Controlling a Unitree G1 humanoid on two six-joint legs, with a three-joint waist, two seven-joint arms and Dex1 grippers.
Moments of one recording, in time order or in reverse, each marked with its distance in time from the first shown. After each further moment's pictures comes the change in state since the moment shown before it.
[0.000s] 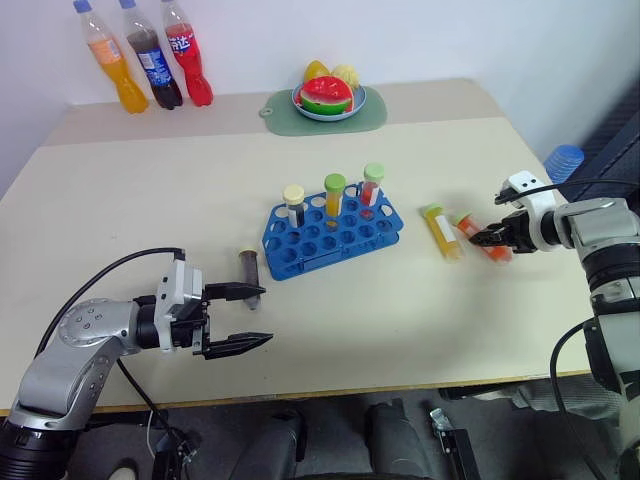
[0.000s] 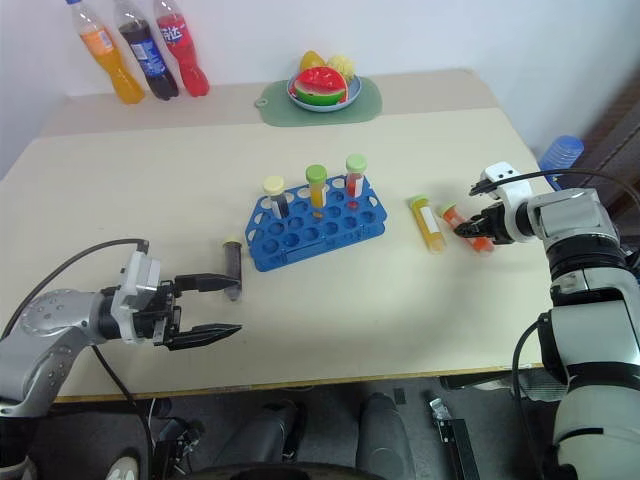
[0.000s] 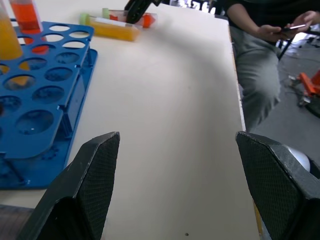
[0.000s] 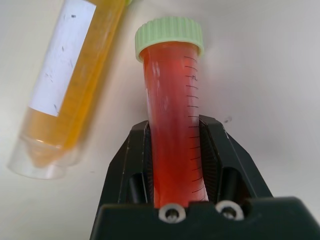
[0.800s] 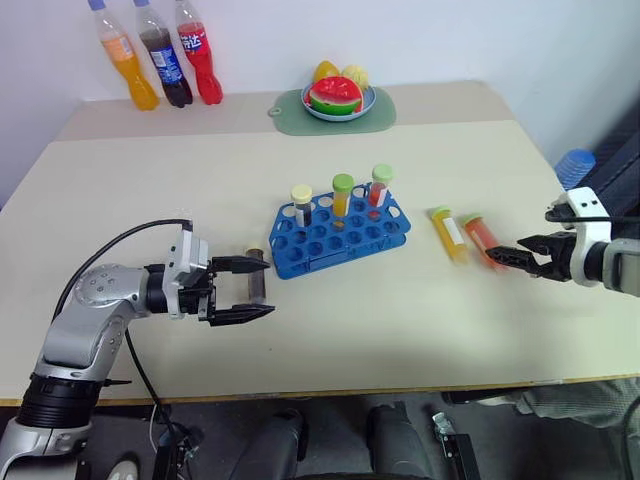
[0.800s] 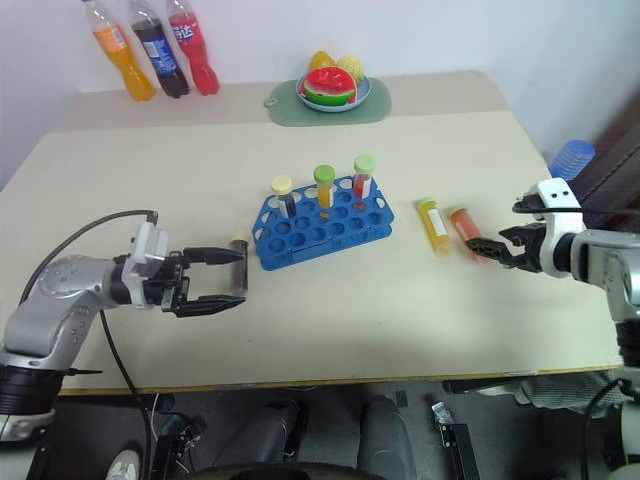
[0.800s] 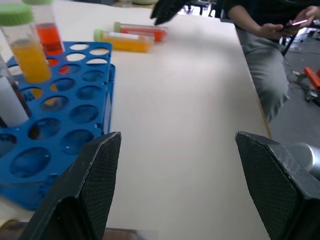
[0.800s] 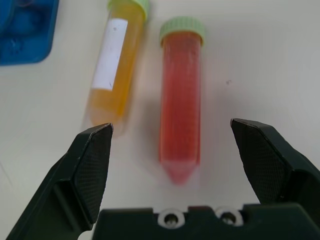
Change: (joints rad) left arm -0.198 -0.028 -0.075 0.189 0.053 -0.058 -0.108; right arm 0.364 -0.146 -0.291 -0.628 0.430 0.457 -0.254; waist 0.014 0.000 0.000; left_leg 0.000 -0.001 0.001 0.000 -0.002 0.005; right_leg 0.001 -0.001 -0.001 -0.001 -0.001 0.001
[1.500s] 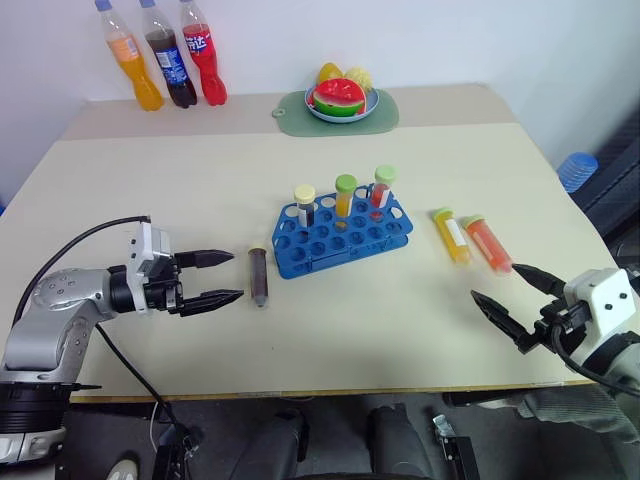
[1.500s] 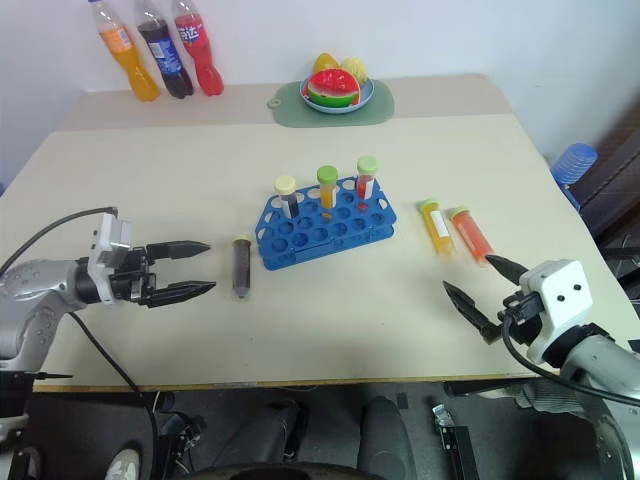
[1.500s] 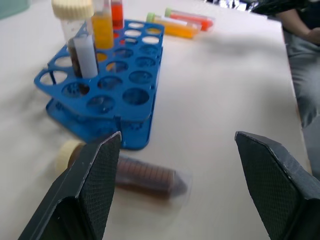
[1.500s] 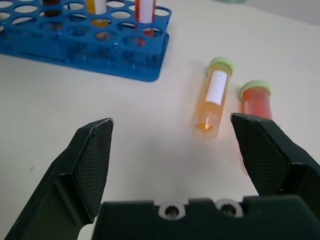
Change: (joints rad) left arm -0.001 0.043 0.114 0.100 -0.029 0.042 0.019; right arm 0.849 0.325 -0.444 -0.835 0.056 -0.448 -0.153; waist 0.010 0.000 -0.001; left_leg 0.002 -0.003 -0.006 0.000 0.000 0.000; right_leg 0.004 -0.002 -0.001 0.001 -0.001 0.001
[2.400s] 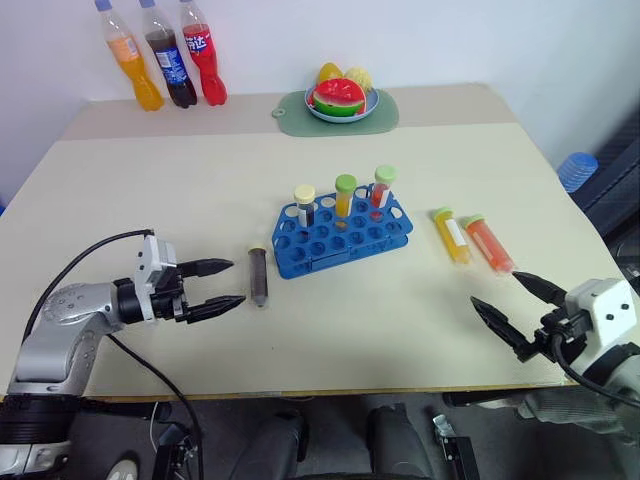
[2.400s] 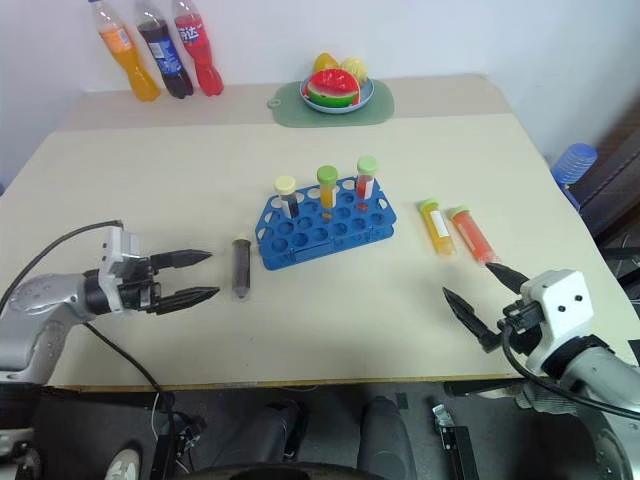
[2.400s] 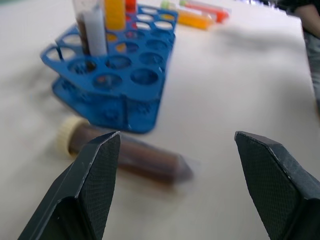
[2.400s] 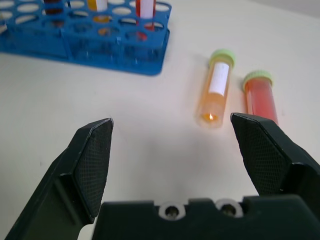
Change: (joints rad) left arm 0.087 0.012 -0.003 0.014 0.020 -0.032 0.056; right arm 0.145 0.036 -0.022 -0.080 -0.006 -0.041 0.000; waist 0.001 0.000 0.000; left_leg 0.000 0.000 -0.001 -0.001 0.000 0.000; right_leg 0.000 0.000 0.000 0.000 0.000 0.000
